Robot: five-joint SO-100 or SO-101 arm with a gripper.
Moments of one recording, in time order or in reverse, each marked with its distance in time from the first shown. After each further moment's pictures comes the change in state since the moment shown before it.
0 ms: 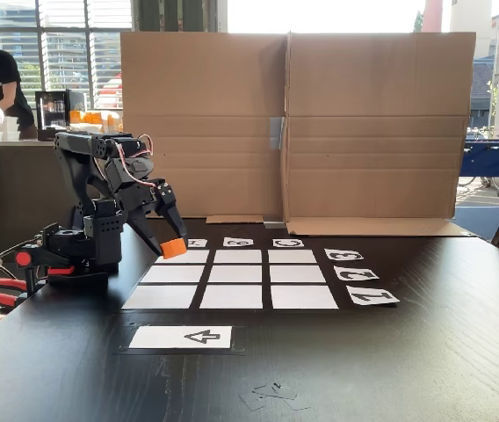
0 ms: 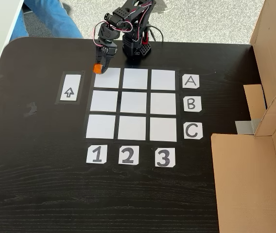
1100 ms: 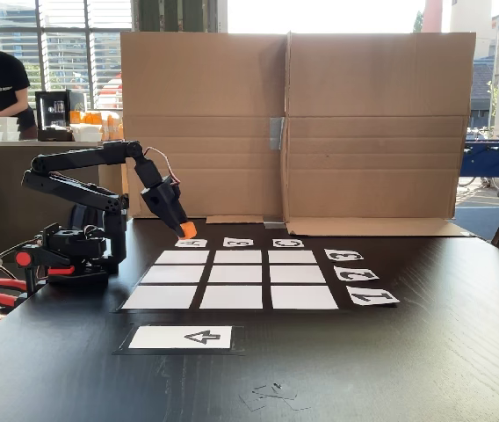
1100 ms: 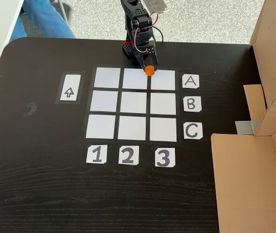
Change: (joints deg) arm -54.4 17.3 12.7 14.0 9.2
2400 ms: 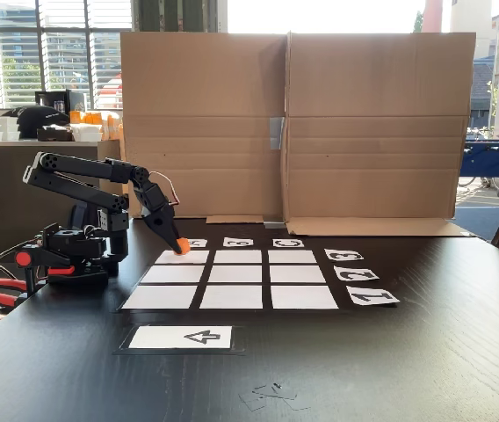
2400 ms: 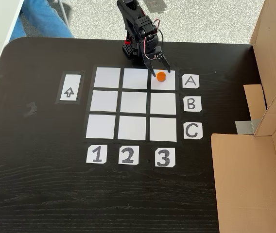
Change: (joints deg) arm -14.1 -3.6 14.2 -19.4 4.8
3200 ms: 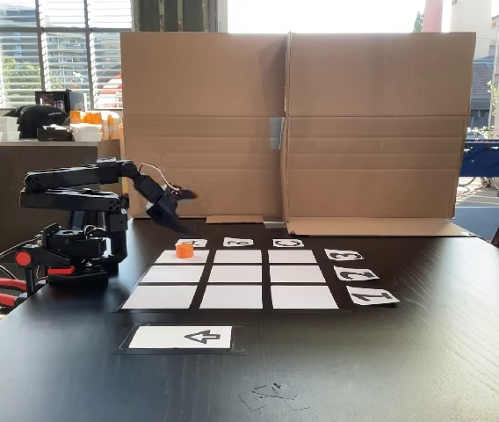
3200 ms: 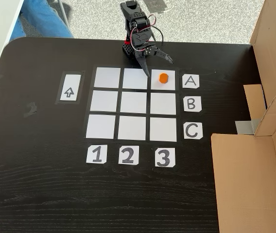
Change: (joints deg) arm 17.3 21.5 -4.7 1.9 14.6
